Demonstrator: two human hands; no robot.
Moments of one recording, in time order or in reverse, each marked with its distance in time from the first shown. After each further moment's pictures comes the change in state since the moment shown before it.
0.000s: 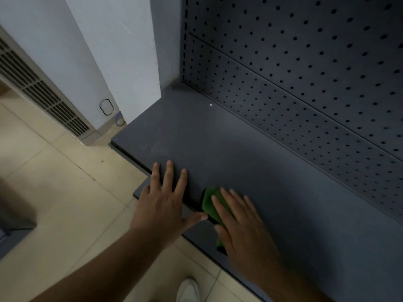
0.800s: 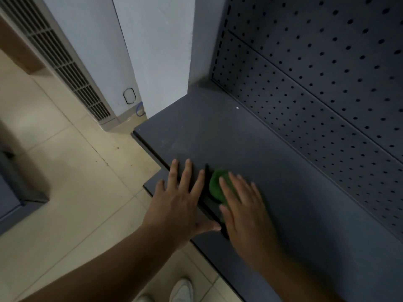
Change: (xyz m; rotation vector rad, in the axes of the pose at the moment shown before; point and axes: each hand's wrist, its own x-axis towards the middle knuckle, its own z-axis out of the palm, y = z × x) left_hand -0.002 0.001 -0.003 -0.065 -0.071 0.022; right_hand 0.054 -0.001 -0.002 0.021 0.086 -0.043
